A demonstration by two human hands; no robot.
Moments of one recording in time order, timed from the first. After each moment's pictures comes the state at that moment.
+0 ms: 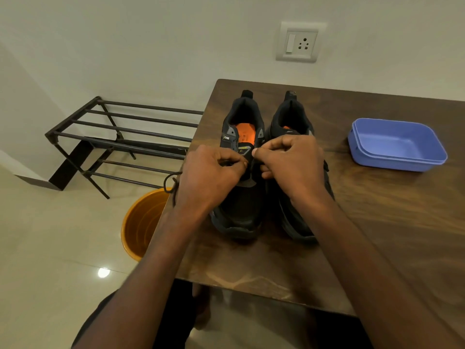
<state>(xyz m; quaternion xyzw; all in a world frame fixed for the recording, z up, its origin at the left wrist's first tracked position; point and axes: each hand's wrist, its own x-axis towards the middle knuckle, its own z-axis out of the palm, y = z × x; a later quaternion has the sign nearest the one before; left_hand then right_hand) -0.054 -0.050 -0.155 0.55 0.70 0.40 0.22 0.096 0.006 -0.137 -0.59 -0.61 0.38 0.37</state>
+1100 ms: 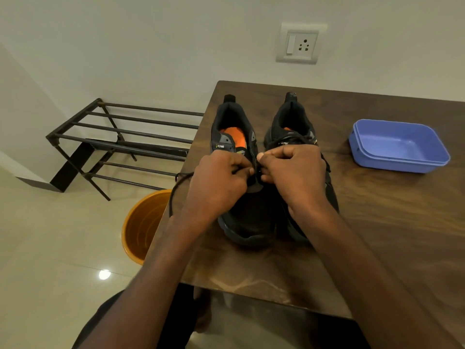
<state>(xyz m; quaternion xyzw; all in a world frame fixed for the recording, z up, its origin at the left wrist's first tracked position) -0.043 -0.045 -0.157 0.59 0.71 0.32 0.20 0.096 -0.004 -0.138 -0.61 -0.56 0.42 0.38</state>
